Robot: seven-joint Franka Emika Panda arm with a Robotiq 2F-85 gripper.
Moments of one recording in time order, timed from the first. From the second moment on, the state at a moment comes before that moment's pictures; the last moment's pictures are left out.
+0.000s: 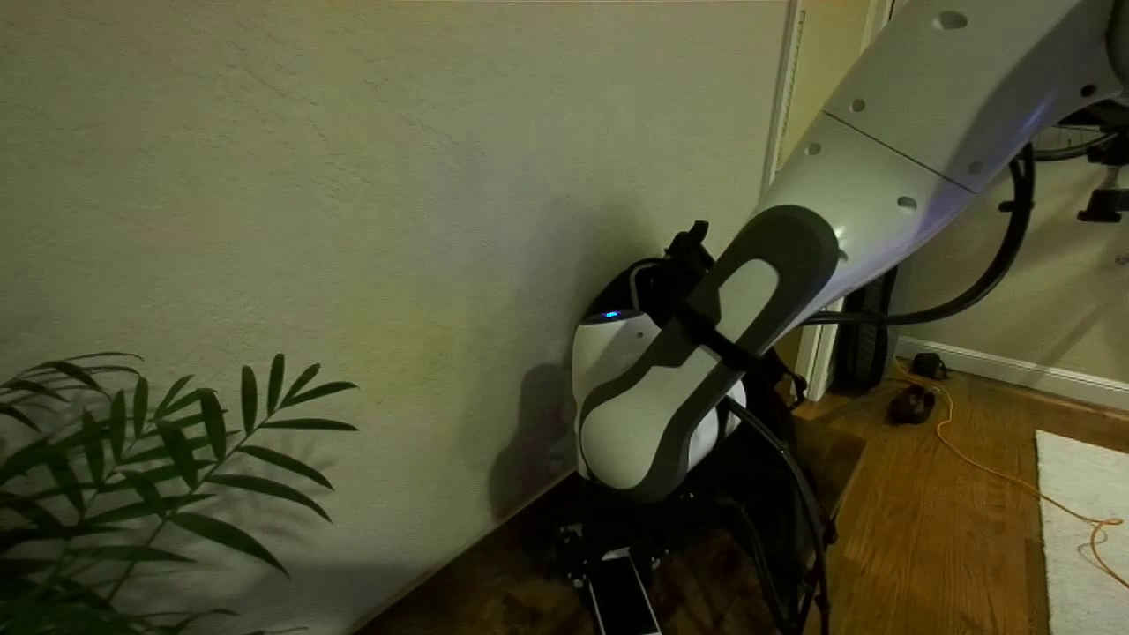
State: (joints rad) arm 0.19 1.06 -0.06 -1.58 0.23 2.56 0.57
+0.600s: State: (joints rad) arm 0.19 1.05 -0.06 -1.58 0.23 2.56 0.57
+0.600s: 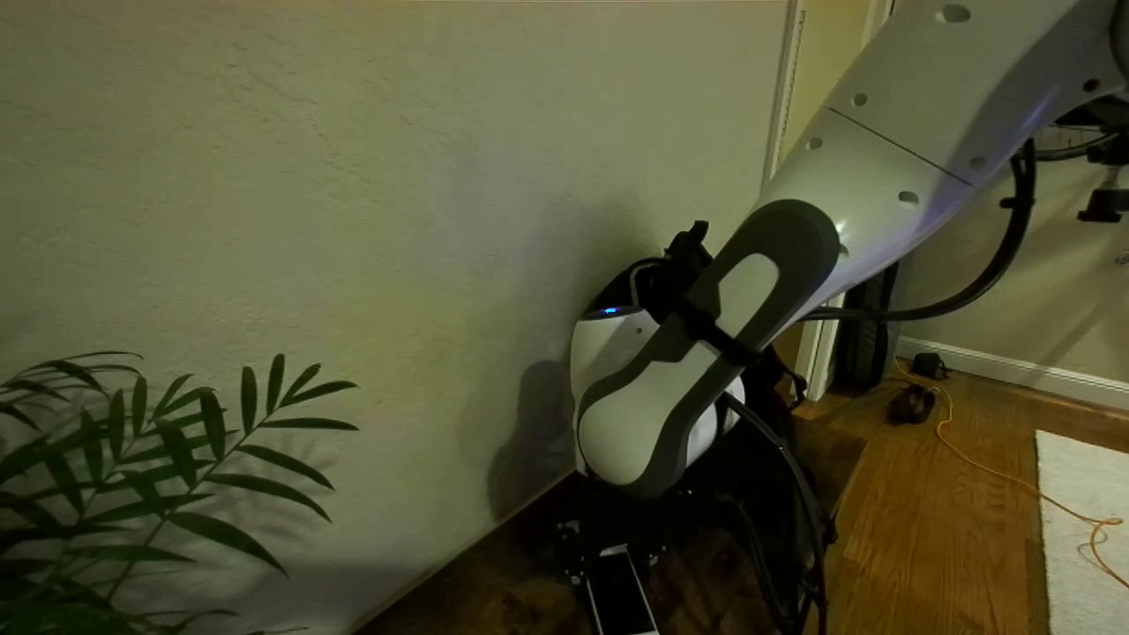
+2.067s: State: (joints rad) arm 0.25 0.78 -0.16 -1.69 0.09 2.56 0.58
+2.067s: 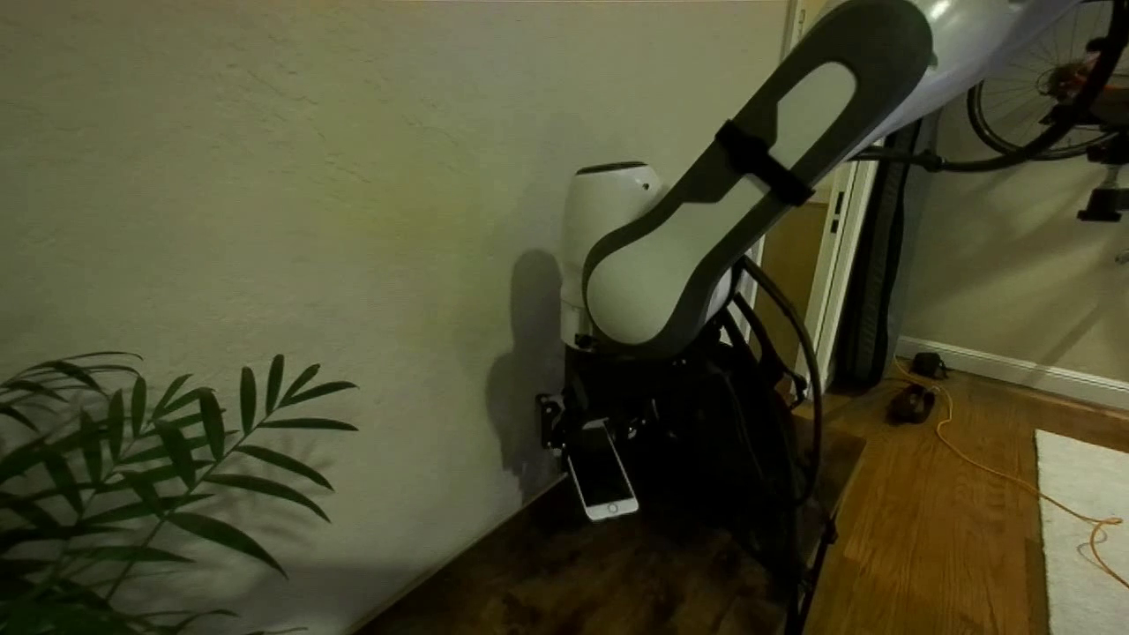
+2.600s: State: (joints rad) arm 0.29 0.70 -0.26 -1.69 -0.09 2.56 0.68
